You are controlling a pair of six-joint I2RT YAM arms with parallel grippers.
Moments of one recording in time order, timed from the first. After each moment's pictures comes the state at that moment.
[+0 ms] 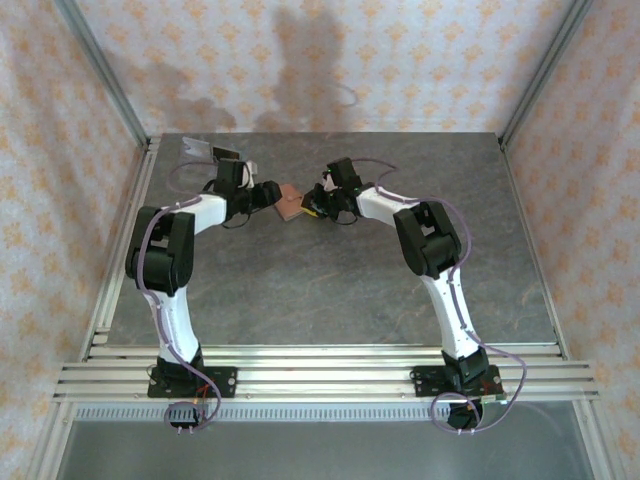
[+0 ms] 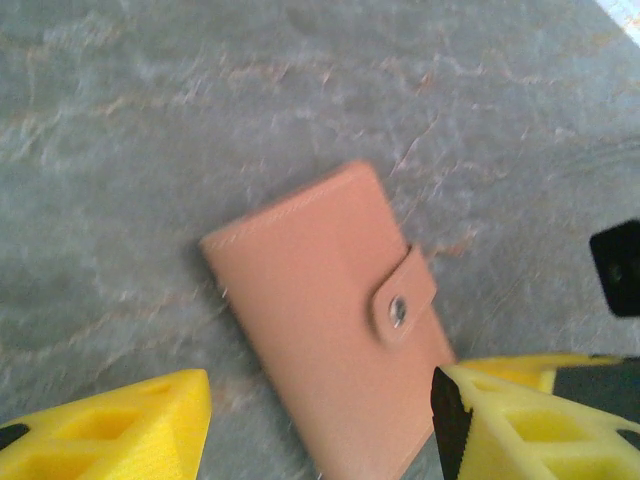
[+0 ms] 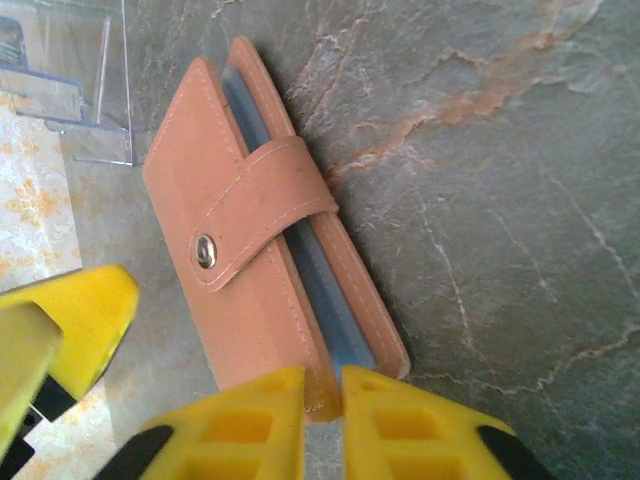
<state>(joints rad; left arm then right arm) -0.10 1.99 1.25 -0.04 0.37 -0.55 0.50 2.35 1.72 -0.16 -0.54 0.89</state>
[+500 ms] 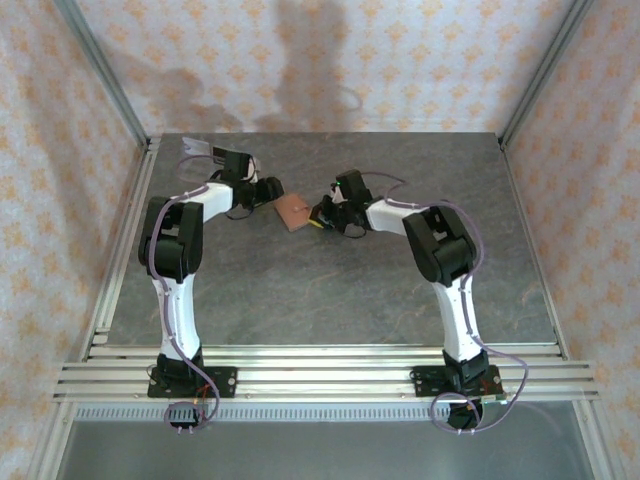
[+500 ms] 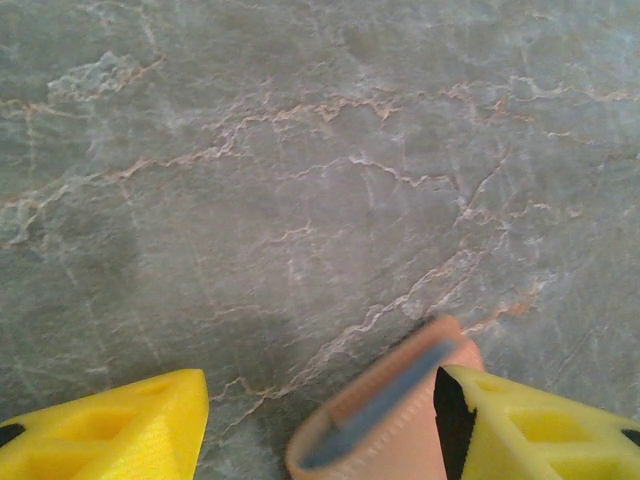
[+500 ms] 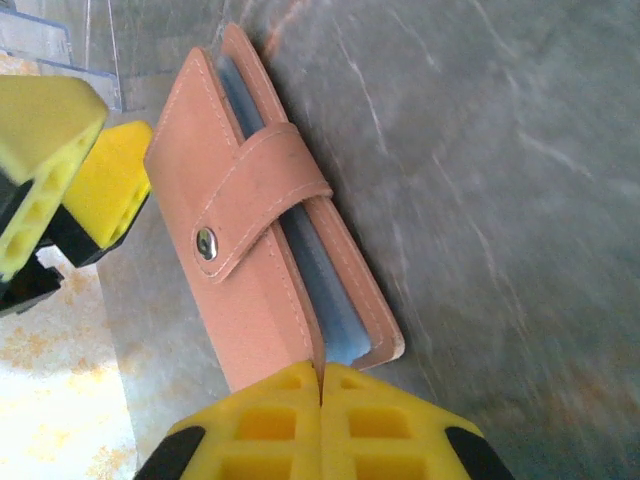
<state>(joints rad) -0.10 2.13 1.44 -0.20 0.33 -0.53 0.50 2.18 1.41 -0.02 -0.55 0.95</state>
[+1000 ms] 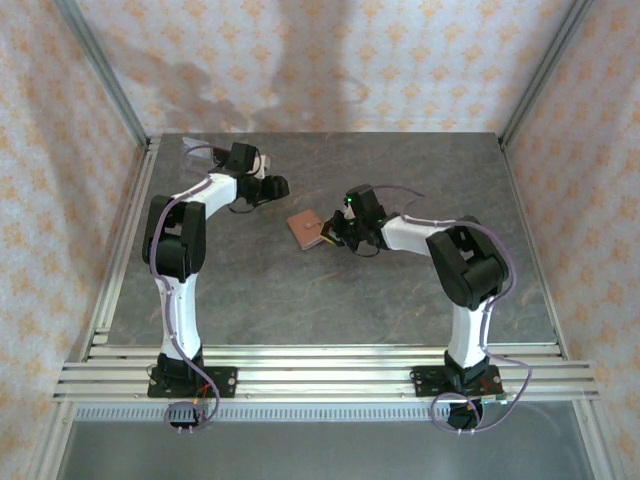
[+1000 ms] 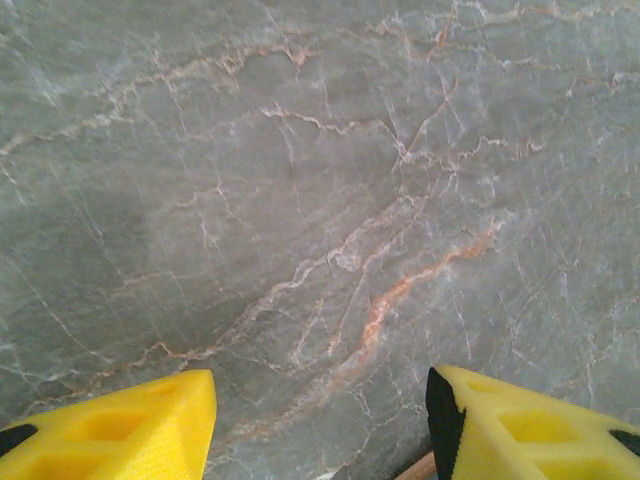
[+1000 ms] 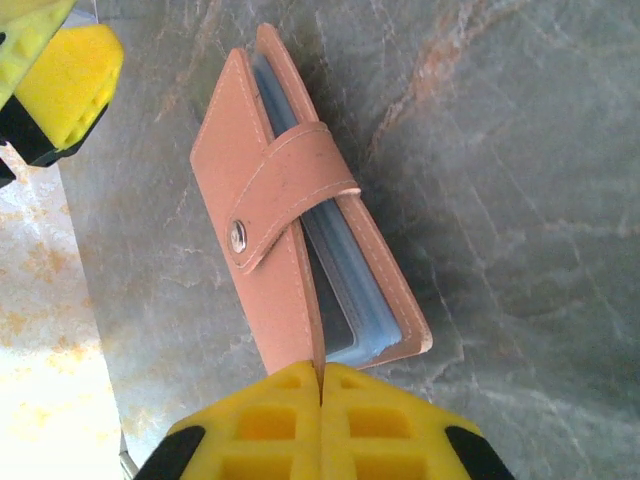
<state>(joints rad) -0.12 2.14 1.56 -0.39 0.39 -0.43 0.54 1.91 1.10 -0.01 -0.44 0.98</state>
